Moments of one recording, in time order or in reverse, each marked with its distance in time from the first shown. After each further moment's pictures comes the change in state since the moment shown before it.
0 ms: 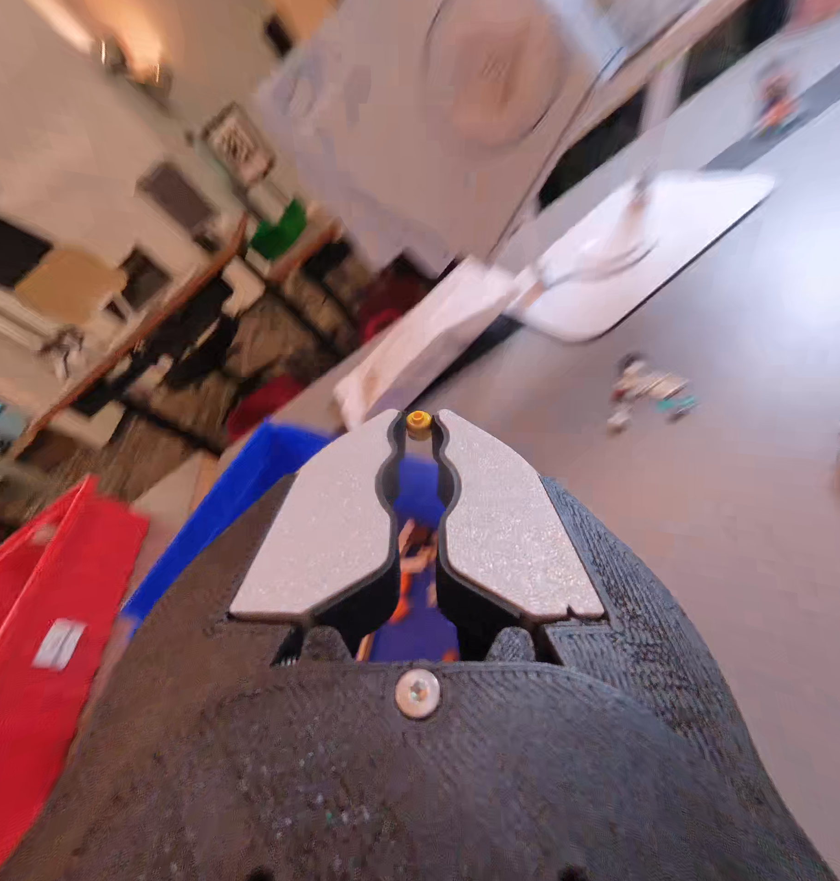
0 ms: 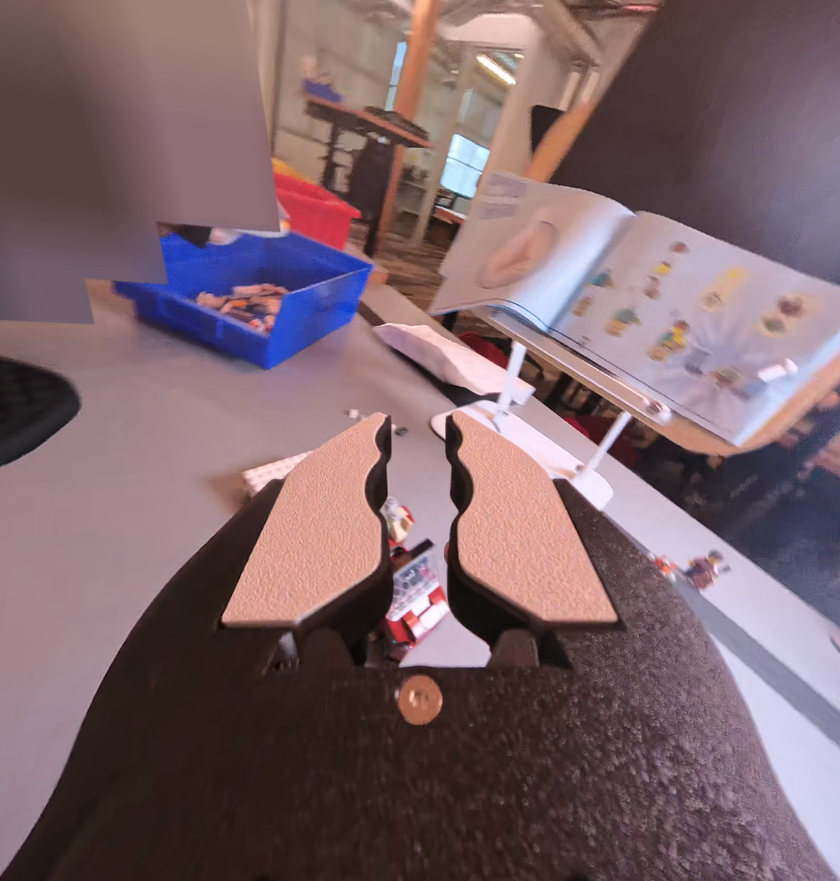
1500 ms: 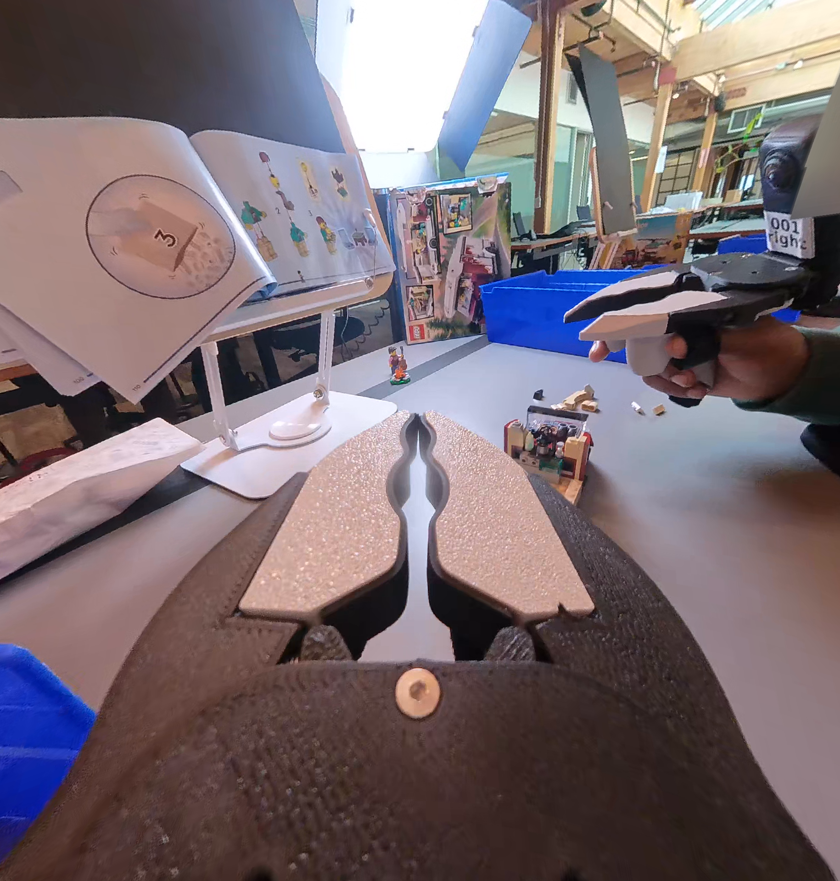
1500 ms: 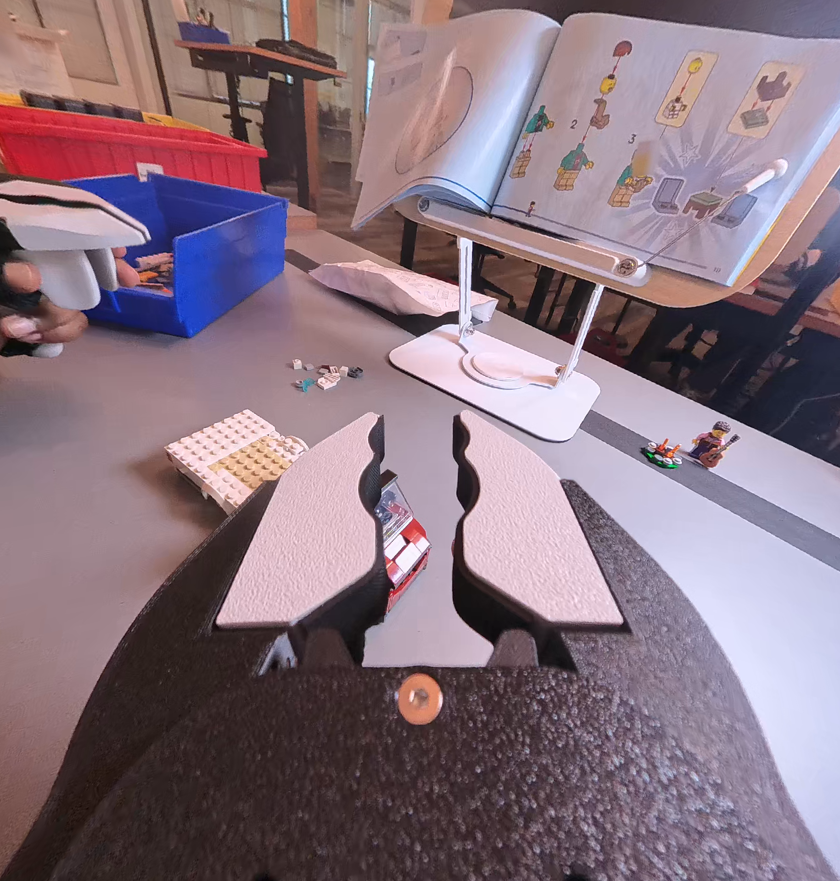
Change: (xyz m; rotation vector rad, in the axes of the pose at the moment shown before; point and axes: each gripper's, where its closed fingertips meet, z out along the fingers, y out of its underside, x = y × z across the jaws) left arm 0.144 -0.053 -0.026 0.521 0.563 -0.383; right arm 0.034 0.066 0.009 -0.105 0.155 0.195
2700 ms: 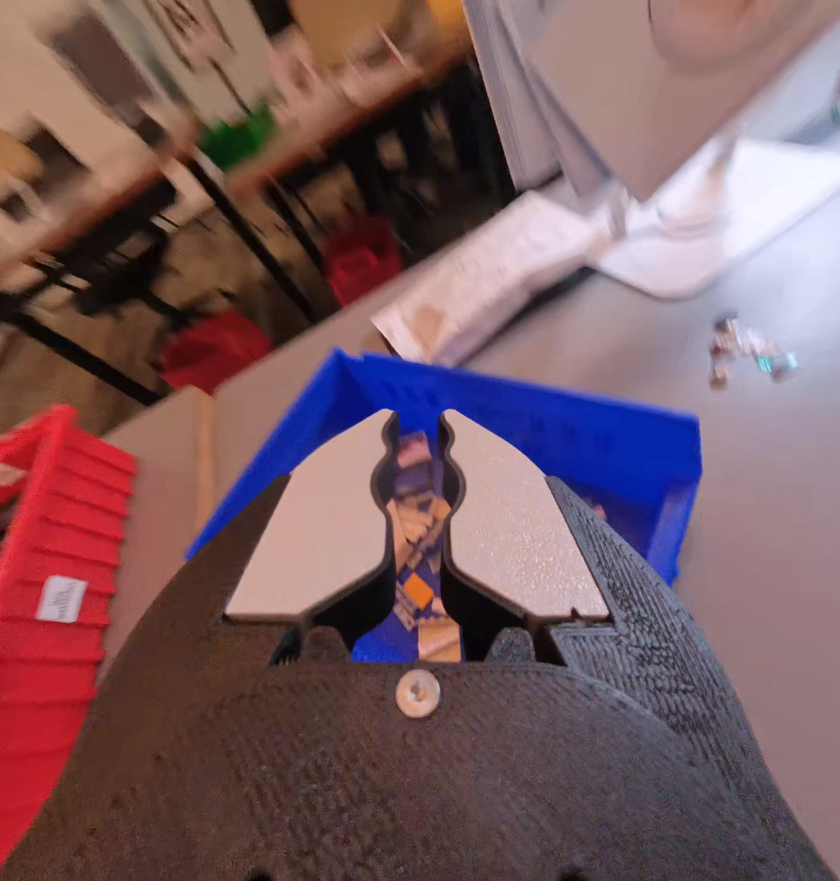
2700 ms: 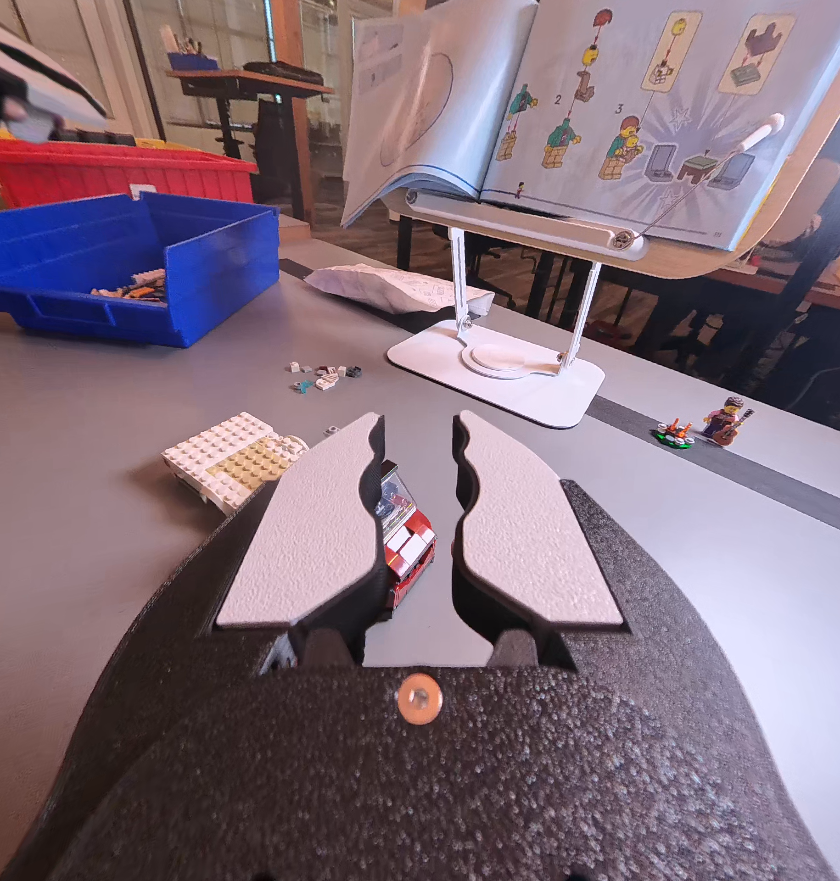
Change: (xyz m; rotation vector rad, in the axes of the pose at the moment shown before) left arm -0.231 -0.036 -0.139 -0.605 -0.493 0.178; right arm 0.003 0.011 0.002 0.017 0.017 0.066
